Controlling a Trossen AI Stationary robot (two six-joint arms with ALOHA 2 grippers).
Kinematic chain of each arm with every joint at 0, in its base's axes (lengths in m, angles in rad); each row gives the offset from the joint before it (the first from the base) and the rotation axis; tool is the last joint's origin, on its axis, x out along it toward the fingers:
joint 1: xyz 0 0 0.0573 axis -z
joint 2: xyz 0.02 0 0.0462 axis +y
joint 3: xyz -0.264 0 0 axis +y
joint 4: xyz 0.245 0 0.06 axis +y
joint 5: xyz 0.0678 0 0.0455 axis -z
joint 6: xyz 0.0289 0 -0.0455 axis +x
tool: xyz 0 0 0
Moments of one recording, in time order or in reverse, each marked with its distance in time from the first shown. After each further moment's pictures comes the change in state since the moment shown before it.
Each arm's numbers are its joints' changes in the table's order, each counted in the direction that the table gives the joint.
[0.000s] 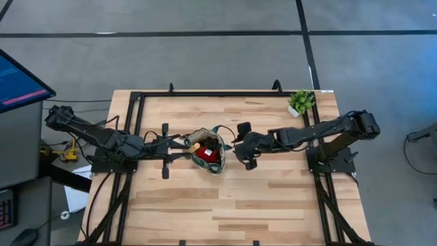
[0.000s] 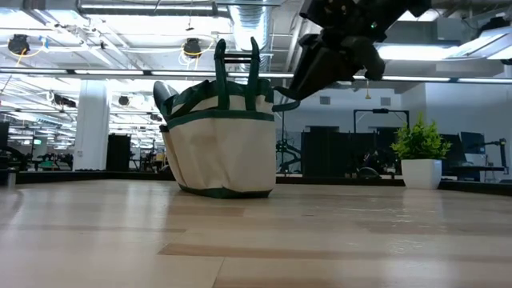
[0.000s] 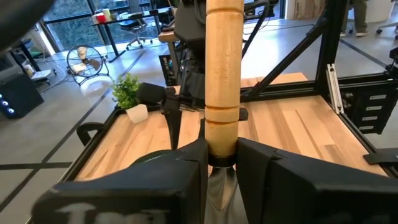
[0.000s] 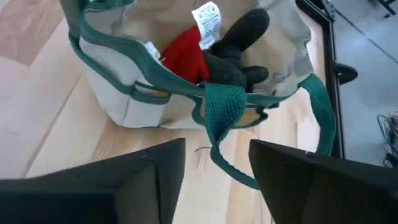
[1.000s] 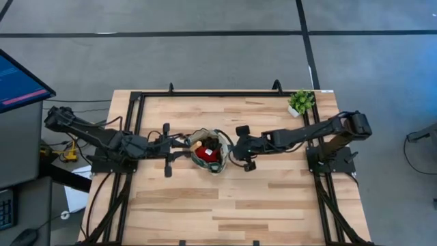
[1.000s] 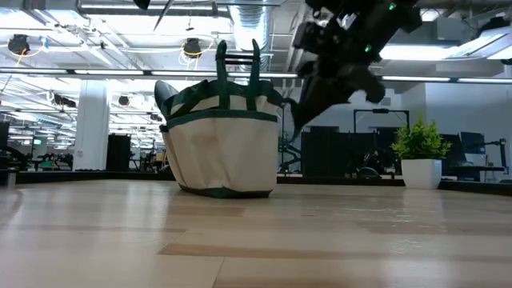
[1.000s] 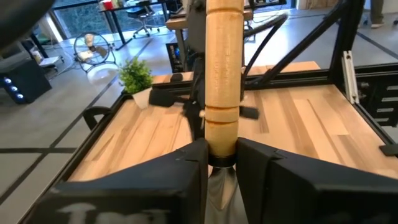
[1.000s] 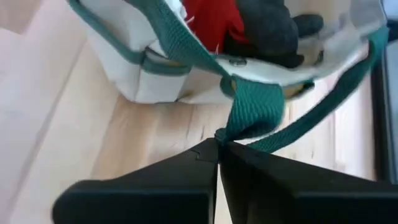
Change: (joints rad) left arm -0.035 0.000 0.047 -0.002 0.000 -0.030; right arm 0.016 0.096 0.000 0.034 -0.027 0.077
